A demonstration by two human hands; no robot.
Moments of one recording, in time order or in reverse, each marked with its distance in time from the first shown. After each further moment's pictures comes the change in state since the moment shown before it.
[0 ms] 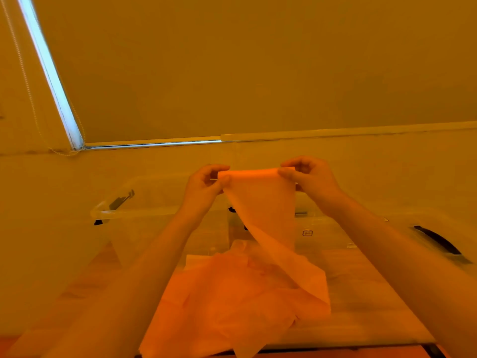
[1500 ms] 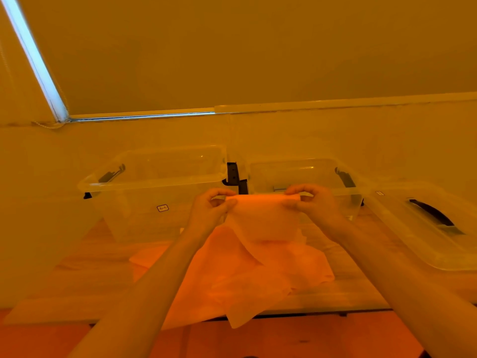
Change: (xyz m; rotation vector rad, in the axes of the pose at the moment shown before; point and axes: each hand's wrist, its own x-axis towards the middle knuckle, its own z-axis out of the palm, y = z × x) left_hand -0.073 -0.056 0.025 0.076 -0.046 -0.243; right_hand -0.069 0.081 -0.011 -0.039 -0.045 0.135
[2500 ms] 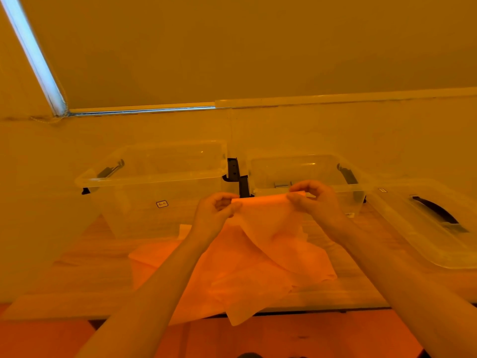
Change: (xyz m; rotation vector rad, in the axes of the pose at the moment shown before) left_hand 0.001 -0.023 0.011 0.045 -0.007 0.029; right_hand -0.002 0.012 -0.002 0.021 0.037 0.025
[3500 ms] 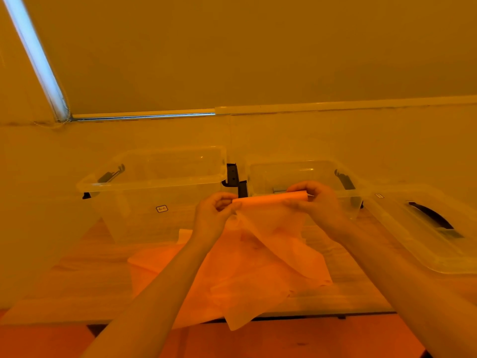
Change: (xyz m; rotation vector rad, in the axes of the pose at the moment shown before) left_hand 0.002 0.007 0.005 0.015 0.107 0.055; right_hand 0.002 -0.015 -0.003 -0.107 -0.033 -0.092
